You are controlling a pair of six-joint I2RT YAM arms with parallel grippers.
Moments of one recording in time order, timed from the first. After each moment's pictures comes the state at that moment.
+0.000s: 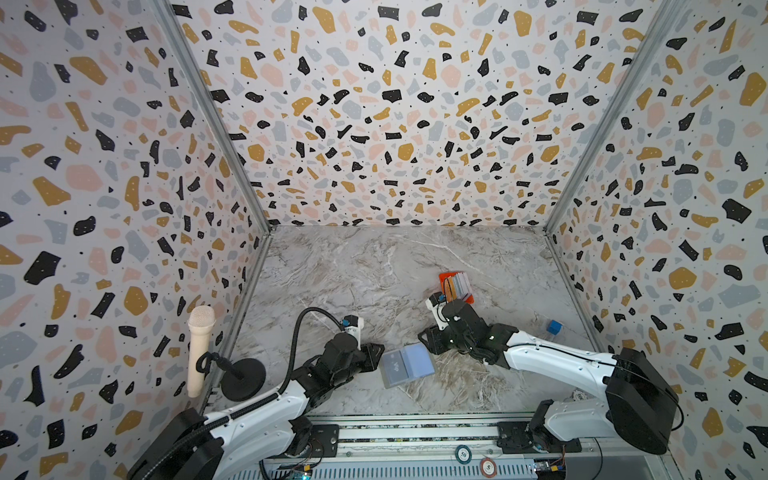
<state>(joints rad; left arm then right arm) -0.73 0.99 0.21 0.16 0.11 -0.82 0.87 1.34 0.74 -0.18 -0.06 0.45</state>
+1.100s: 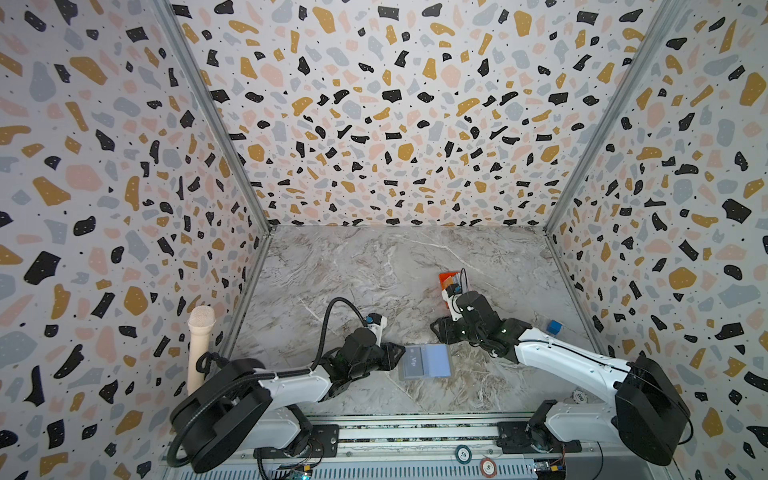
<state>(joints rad) -0.79 1.23 0.30 0.39 0.18 -0.78 0.71 1.30 0.77 -0.24 -0.05 0.43</state>
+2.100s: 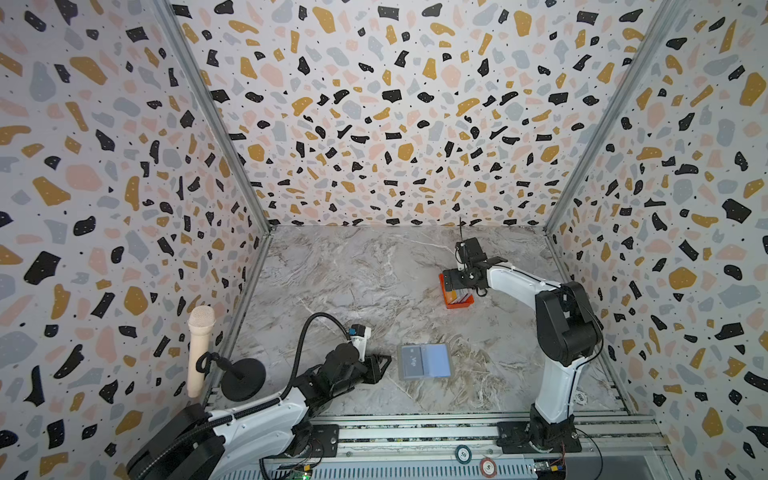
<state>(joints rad) -0.79 0.96 0.13 0.28 0.13 -0.78 0.40 1.94 1.38 -0.46 0.10 0.16</state>
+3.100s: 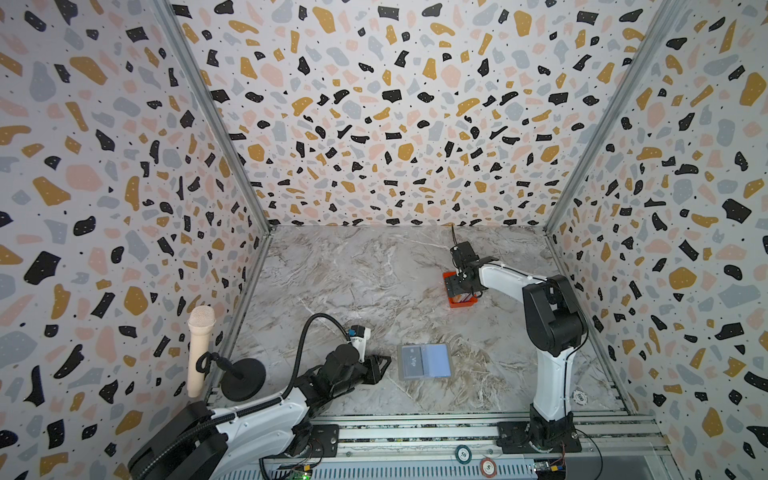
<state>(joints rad) -0.79 0.98 0.12 0.30 0.13 -0.79 0.39 2.03 1.43 -0.55 0.23 0.14</state>
